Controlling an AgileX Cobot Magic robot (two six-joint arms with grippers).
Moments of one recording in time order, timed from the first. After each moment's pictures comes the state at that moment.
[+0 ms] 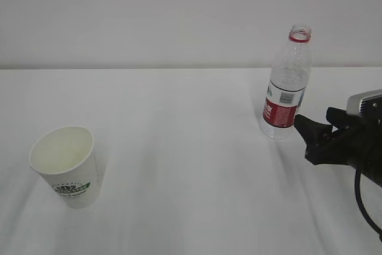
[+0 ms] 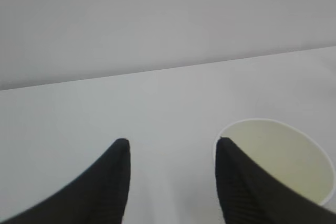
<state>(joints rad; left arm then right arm) -0.12 1.01 0.01 0.19 -0.77 -0.13 0.11 1.81 -0.32 -0.21 -1.14 0.05</state>
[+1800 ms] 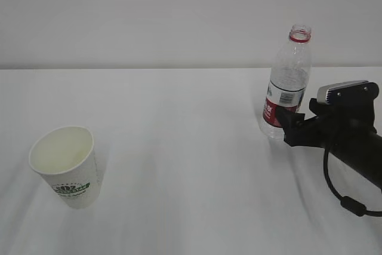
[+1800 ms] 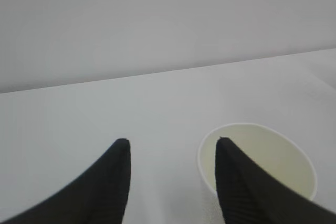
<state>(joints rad) -0.12 1.01 0.01 0.24 -0.79 -0.18 0.11 2.04 -0.54 -0.20 -1.15 0.05</state>
